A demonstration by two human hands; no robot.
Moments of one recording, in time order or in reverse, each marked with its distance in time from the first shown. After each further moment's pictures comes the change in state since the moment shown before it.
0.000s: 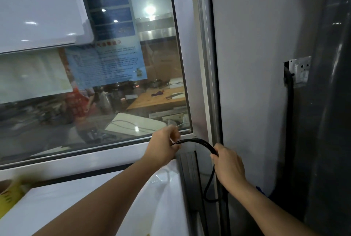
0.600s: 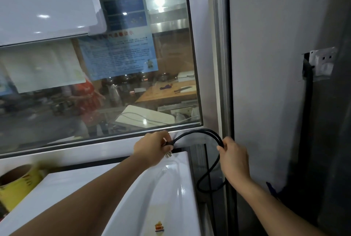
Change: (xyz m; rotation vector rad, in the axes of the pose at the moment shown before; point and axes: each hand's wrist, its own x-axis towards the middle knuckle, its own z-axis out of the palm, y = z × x) left_hand -0.020 -0.047 -0.023 0.286 -0.118 -0.147; right_hand -0.004 -0.011 0.012 0.187 0.098 0.096
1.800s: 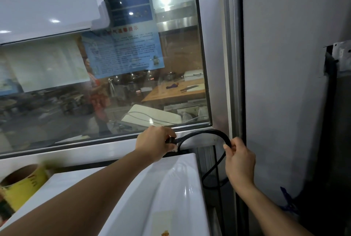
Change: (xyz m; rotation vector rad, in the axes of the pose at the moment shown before) left_hand 0.017 -0.009 -0.007 0.112 0.063 0.050; right_hand 0.004 0.004 0.031 0.212 0.190 -0.014
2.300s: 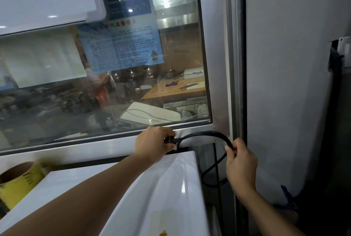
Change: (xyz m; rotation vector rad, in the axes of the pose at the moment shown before) left_hand -0.003 -0.006 0.015 -0.010 0.094 0.004; right_hand -0.007 0.007 0.002 -0.010 0.042 -0.055
